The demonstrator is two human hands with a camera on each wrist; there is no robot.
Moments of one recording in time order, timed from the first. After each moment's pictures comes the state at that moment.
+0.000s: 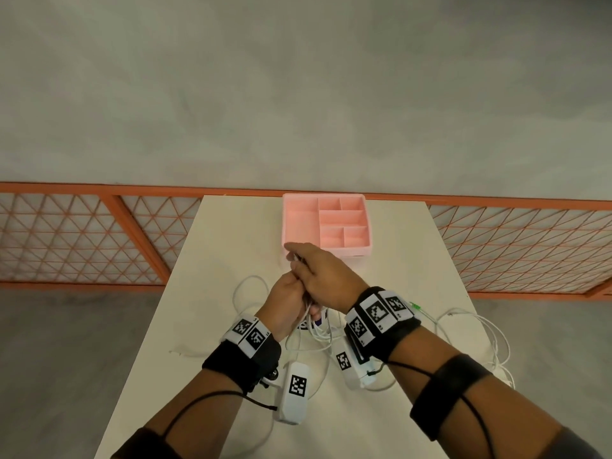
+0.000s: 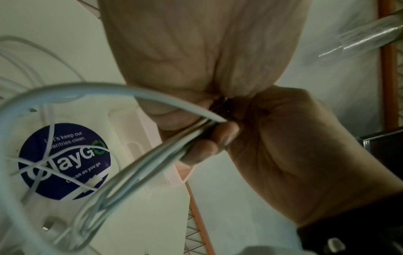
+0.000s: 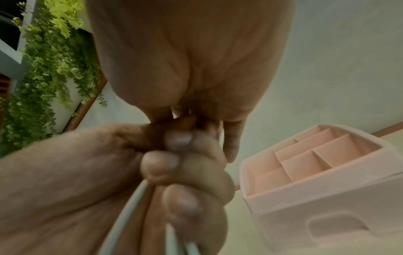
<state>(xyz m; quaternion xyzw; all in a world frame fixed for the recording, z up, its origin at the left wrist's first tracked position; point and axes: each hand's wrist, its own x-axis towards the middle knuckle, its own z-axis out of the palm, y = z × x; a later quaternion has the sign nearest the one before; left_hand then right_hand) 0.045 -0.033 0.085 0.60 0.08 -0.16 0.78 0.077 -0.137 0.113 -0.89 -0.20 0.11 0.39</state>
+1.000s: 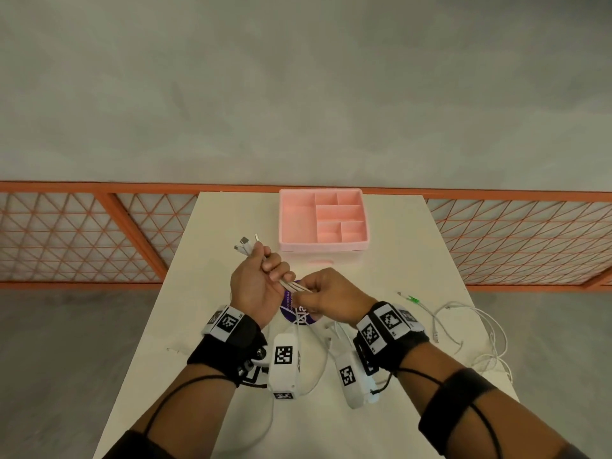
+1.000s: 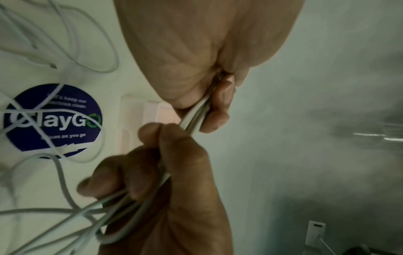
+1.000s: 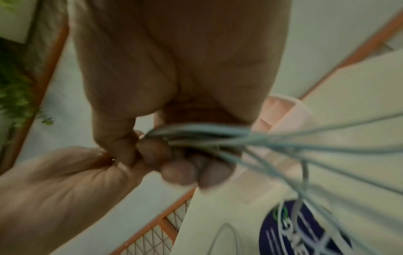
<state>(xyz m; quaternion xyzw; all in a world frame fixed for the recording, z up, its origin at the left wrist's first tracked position) 0.067 0.001 0.078 0.29 0.15 -0.06 0.94 0.060 -0.154 0.080 -0.79 -0.10 0.26 0.54</state>
